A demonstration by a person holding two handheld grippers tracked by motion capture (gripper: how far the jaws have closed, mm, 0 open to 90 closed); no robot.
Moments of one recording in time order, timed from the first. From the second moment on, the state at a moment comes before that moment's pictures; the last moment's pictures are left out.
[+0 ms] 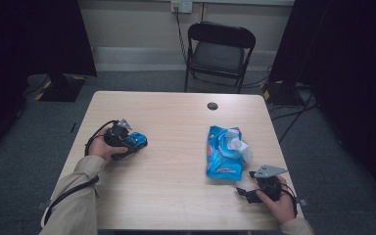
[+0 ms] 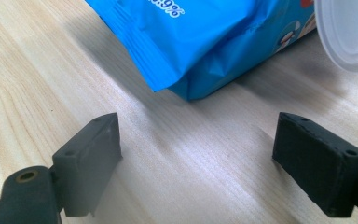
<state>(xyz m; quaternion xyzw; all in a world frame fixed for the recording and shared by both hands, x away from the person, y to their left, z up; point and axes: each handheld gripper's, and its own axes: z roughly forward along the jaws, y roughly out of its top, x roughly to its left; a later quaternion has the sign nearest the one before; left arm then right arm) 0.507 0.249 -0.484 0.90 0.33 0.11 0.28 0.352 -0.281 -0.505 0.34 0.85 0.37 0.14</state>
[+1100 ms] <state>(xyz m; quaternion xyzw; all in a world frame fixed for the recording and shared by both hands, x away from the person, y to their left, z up) 0.519 0.234 -0.491 0.88 0.34 0.11 0.30 0.352 -0.281 -0.505 0.34 0.85 0.37 0.14</state>
